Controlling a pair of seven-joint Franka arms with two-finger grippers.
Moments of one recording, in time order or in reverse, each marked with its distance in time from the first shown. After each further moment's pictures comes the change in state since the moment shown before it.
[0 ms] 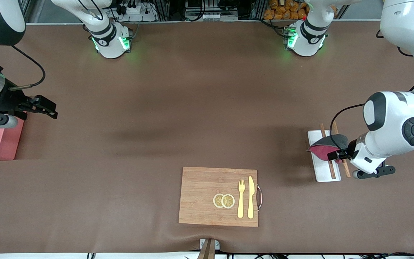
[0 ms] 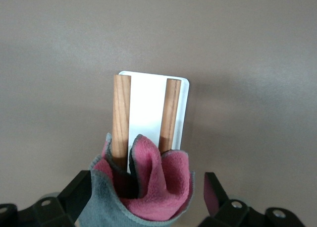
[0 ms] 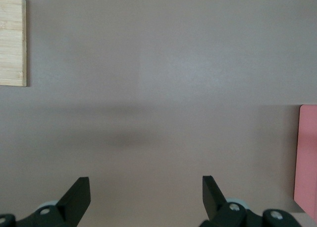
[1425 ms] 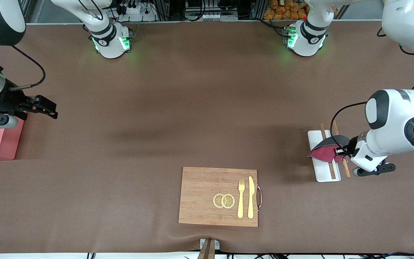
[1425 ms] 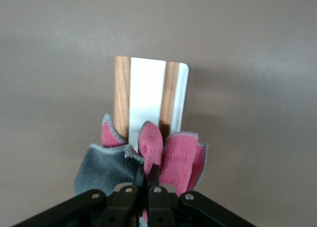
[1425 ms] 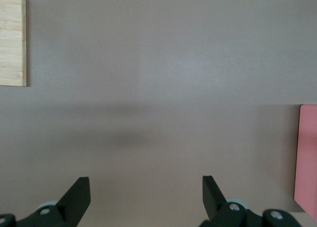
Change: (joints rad) left arm -0.001 -0.037 -0.016 0.011 0.000 -0.087 0.000; right arm 0.000 0.001 0.000 0.000 0.001 -0.005 0.005
